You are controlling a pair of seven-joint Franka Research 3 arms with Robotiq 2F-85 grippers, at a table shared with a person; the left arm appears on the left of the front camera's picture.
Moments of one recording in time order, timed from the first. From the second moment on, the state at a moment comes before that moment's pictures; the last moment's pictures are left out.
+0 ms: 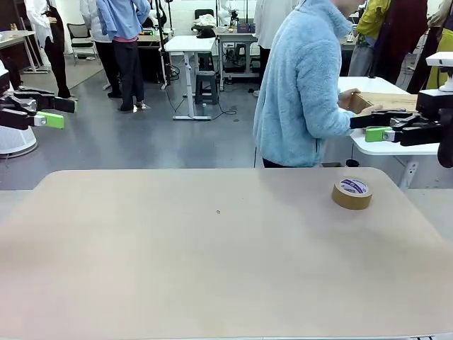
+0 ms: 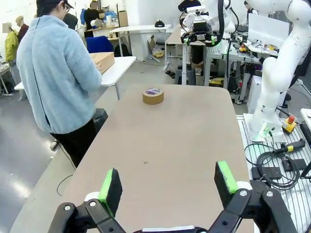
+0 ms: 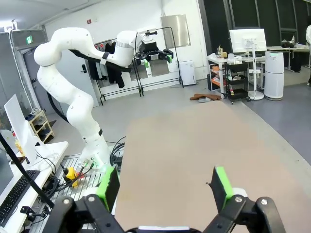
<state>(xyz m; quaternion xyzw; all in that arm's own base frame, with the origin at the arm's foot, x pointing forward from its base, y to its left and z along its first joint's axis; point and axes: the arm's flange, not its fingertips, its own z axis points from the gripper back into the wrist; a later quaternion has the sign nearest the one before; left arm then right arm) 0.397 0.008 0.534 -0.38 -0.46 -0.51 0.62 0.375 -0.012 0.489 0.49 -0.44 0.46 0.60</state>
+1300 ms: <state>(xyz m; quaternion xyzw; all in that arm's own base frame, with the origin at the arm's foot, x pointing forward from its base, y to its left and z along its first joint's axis) 0.397 0.008 0.534 -0.38 -0.46 -0.51 0.62 0.375 -0.011 0.489 0.49 -0.44 0.46 0.60</state>
